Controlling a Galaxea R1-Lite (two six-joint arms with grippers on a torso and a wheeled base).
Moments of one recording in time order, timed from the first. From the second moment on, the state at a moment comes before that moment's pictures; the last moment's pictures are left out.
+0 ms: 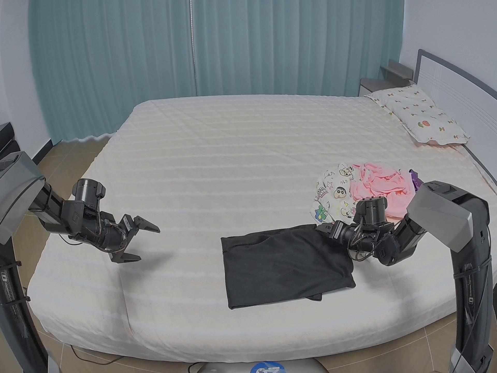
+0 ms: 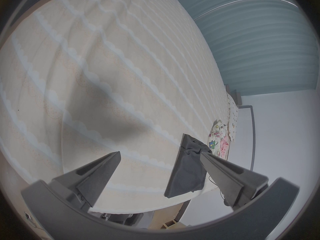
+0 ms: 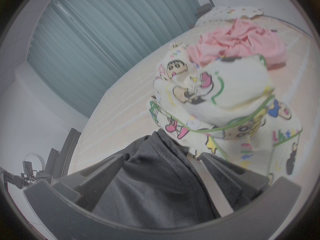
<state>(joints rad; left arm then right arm) 0.08 2.16 -1.09 -0.12 -0.58 -0.71 0.23 2.52 -1.18 -0.78 0.11 0.63</state>
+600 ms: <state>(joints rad) 0.08 2.16 -1.09 -0.12 -0.58 -0.71 0.19 2.51 -1.21 -0.81 0.10 0.76</state>
